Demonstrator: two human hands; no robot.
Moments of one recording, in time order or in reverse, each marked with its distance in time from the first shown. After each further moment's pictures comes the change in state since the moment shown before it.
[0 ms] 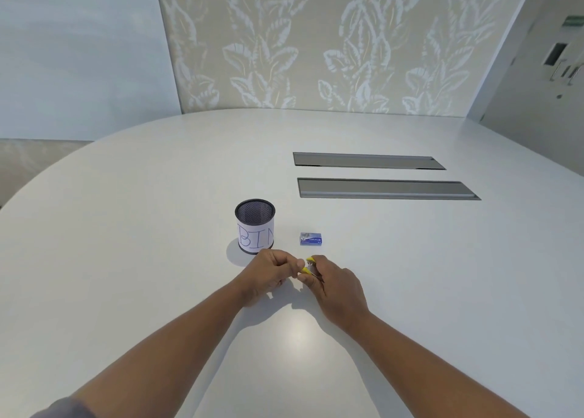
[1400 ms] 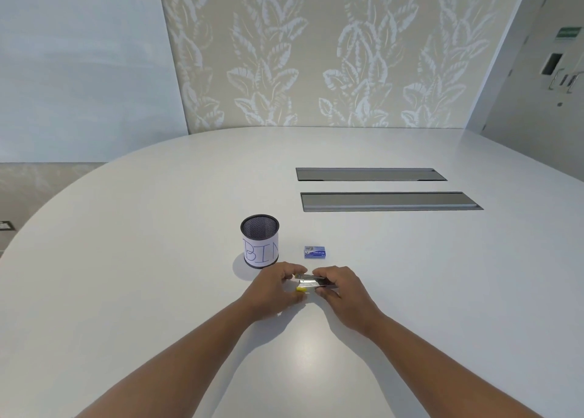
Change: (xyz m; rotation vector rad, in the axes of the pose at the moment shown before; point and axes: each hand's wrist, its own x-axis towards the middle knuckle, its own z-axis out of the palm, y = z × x) left_hand -0.003 -0.006 -0.004 0.667 0.103 0.097; right_hand 0.010 0.021 -0.010 0.230 -0.095 -0.031
